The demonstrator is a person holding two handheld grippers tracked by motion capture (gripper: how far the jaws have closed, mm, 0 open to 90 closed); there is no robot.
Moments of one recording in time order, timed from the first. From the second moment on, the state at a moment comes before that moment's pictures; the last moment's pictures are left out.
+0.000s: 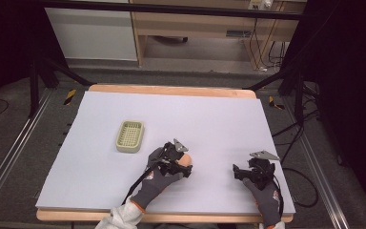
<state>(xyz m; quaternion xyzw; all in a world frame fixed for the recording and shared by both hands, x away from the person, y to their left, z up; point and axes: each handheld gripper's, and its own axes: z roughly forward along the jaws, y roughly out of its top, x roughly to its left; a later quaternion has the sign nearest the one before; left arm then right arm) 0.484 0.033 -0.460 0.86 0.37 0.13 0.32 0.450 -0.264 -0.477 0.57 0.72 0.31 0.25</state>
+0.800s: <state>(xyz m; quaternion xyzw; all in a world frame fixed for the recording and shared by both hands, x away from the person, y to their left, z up) 0.485 0.036 -0.467 0.87 0.37 0.11 0.30 0.450 -0.264 -0.477 0.57 0.72 0.30 0.25</state>
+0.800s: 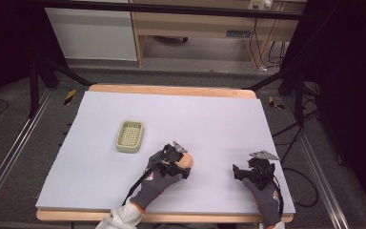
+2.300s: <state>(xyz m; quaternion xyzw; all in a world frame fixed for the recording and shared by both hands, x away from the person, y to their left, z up) 0.485 0.044 -0.445 0.88 0.36 0.12 0.29 0.451 -0.264 -0.478 0.57 0.72 0.30 0.25</state>
